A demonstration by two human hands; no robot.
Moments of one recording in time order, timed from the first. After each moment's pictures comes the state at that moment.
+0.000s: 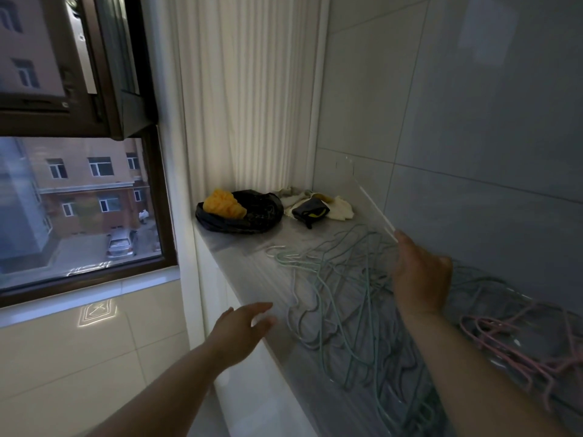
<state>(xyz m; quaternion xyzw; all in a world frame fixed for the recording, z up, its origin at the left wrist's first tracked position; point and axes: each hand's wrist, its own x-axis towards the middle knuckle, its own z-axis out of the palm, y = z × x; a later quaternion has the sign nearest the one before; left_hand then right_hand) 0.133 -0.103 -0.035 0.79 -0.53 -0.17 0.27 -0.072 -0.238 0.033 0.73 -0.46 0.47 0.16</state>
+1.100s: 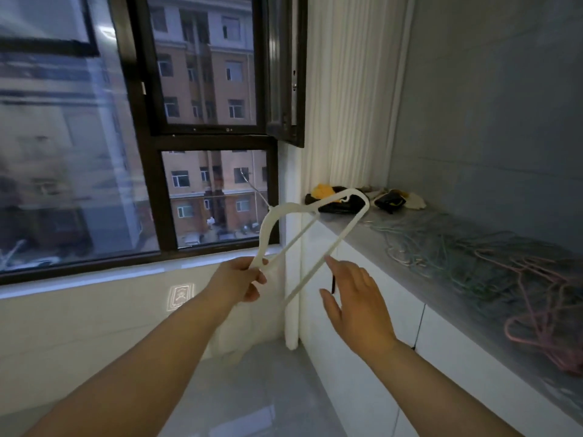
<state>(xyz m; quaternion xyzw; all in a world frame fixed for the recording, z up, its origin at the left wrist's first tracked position) 0.125 0.275 0.050 0.74 -0.25 -0.22 0.58 -0.034 0.172 0.012 0.88 -0.18 0.44 -0.02</state>
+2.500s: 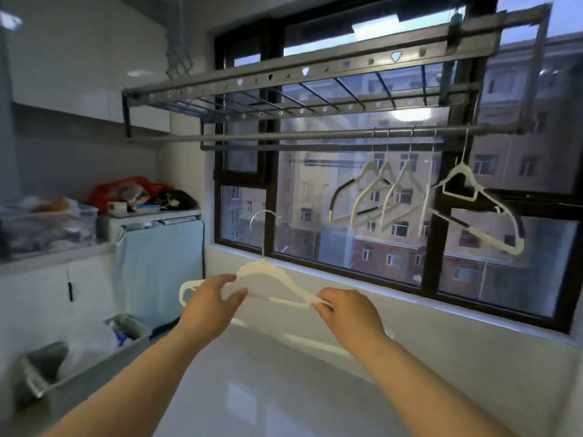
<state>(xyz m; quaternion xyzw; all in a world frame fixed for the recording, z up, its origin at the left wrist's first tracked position) 0.016 0.922 0.079 0.88 0.03 0.24 0.41 0.011 0.709 0.090 0.95 0.16 0.21 -0.17</state>
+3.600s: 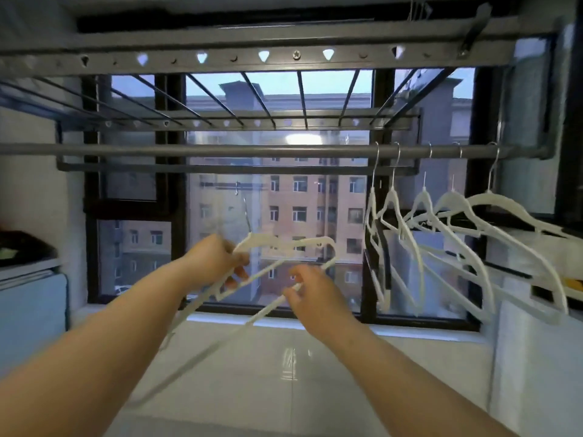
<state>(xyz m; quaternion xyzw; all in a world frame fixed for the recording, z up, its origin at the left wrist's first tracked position) 0.328 0.937 0.212 0.88 -0.21 0.07 0.42 0.260 0.783 0.158 0.92 0.01 0.28 -0.29</state>
